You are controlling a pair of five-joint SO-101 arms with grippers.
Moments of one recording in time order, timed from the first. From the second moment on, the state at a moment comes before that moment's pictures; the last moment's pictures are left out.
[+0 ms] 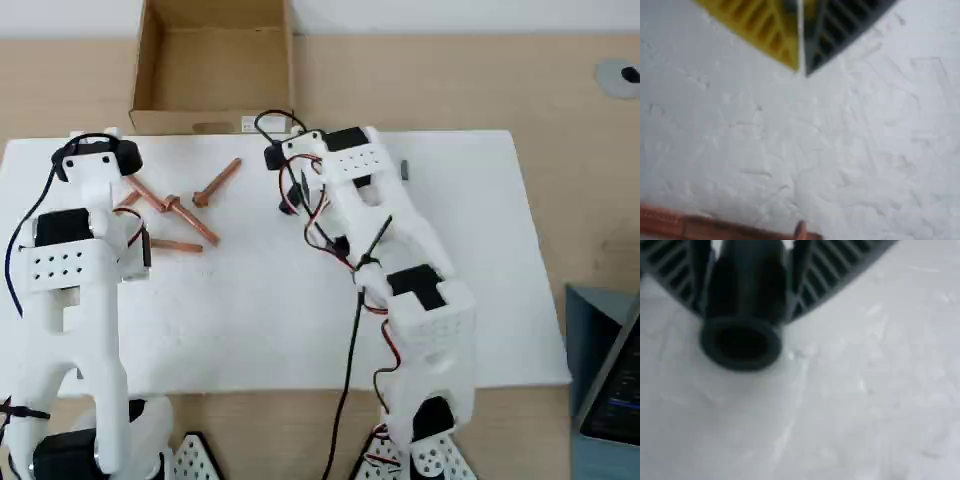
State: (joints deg) left arm -13.8 -27.3 35.2 75.2 -13.8; right arm -22.4 30.0 -8.9 84.5 4.3
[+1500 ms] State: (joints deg) left arm -11.9 17.1 -20.6 92.6 8.0; right arm 0.4 -34.2 17.3 101.1 5.2
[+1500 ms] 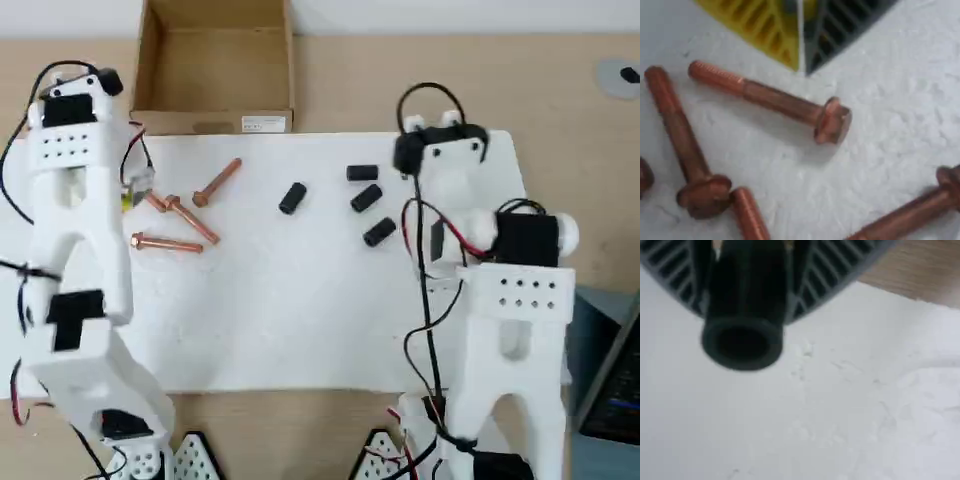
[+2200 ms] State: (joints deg) left arm -15.4 43.7 -48.5 92.6 20.6; right arm 1.0 -34.2 21.4 101.1 5.2
